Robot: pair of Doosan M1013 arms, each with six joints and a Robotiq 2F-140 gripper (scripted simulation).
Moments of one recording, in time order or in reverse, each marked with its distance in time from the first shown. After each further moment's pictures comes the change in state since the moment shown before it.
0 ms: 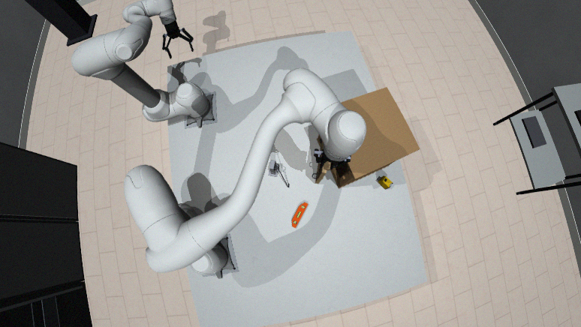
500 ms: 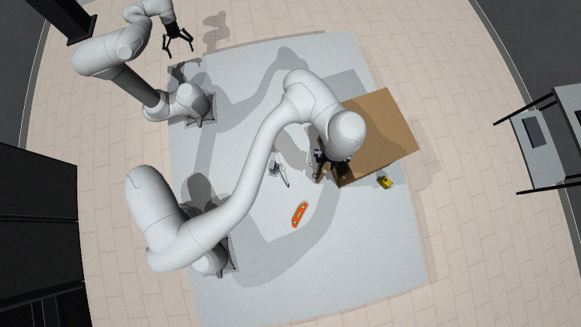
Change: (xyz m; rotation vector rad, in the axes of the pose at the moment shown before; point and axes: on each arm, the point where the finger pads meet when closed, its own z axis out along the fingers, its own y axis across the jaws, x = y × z) left arm 0.000 0.000 0.000 0.000 0.000 0.000; right arm 0.000 0.000 0.002 0.000 0.000 0.000
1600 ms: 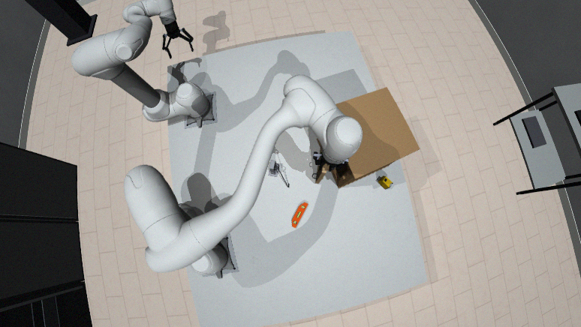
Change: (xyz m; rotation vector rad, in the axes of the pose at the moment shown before) left arm 0.000 0.000 0.000 0.000 0.000 0.000; right arm 0.000 0.000 0.036 0.000 0.000 0.000
